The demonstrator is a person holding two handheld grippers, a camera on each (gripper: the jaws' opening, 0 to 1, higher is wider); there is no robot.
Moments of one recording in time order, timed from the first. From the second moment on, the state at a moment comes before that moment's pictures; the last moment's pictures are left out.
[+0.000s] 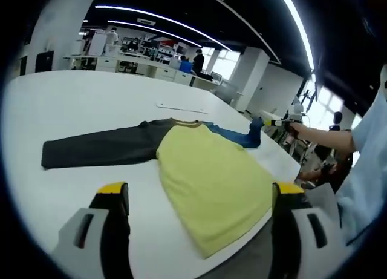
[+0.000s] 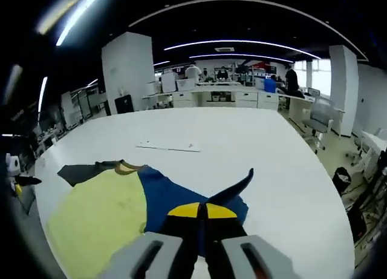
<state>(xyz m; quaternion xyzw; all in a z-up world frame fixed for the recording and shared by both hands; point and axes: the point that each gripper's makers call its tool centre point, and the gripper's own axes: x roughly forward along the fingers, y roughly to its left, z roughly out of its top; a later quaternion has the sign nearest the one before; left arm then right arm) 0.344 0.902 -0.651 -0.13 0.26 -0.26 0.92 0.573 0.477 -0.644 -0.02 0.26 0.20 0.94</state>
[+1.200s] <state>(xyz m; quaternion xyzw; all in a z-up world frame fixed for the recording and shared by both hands) 0.337 0.993 -0.679 -0.17 0.25 -0.25 0.92 0.578 0.783 -0.662 0.00 0.28 0.34 0.90</state>
